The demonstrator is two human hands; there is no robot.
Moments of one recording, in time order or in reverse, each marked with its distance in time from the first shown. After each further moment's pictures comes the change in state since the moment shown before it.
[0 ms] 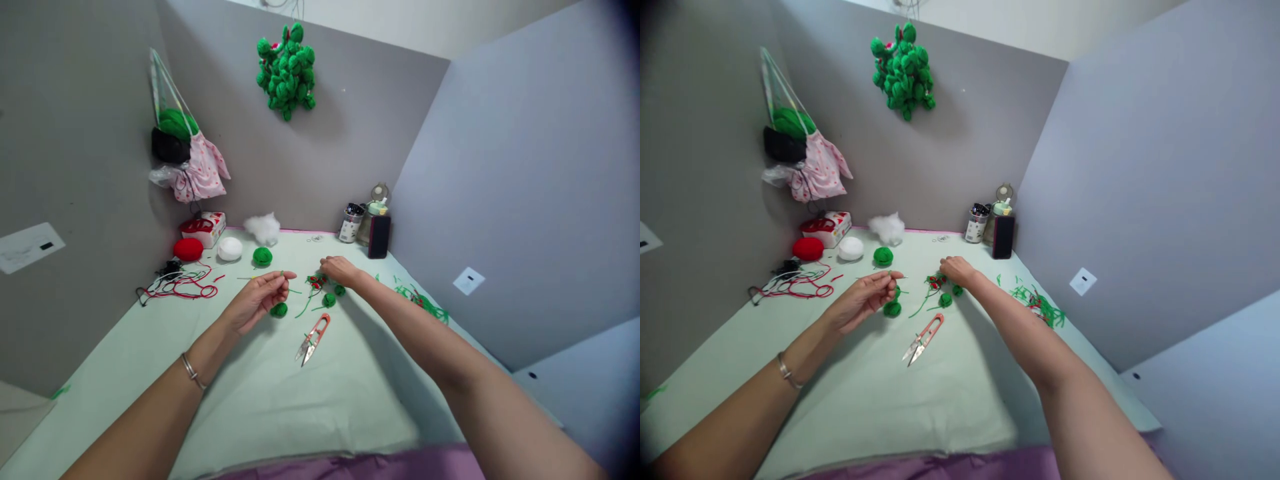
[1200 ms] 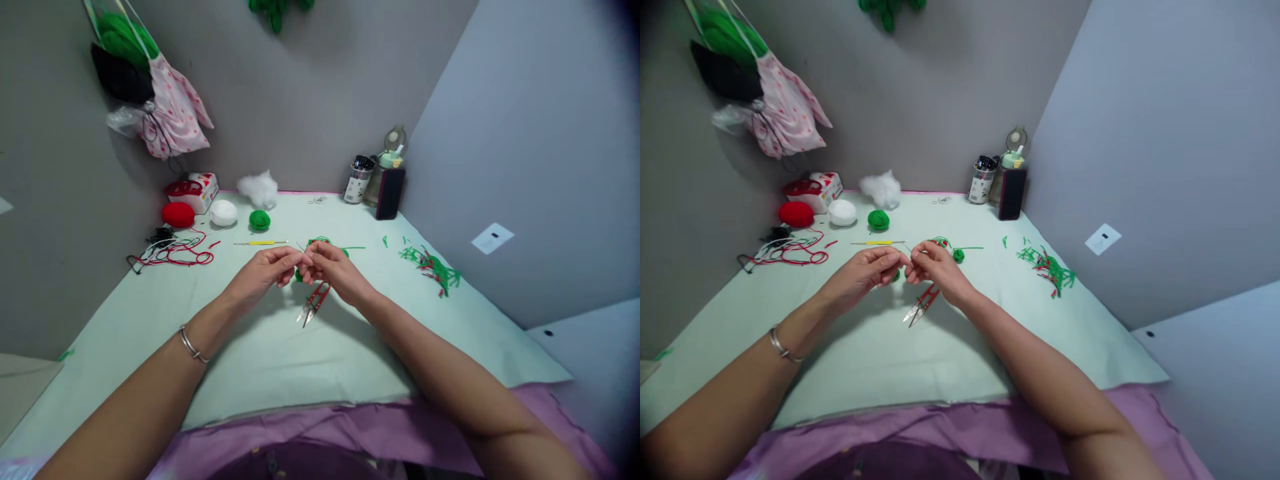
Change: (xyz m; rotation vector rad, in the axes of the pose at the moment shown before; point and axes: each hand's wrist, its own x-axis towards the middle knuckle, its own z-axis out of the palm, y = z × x) left_hand -0.009 -0.009 0.019 0.411 -0.127 0.055; right_hand -0.087 -0.116 -0.025 1.855 0.157 0.142
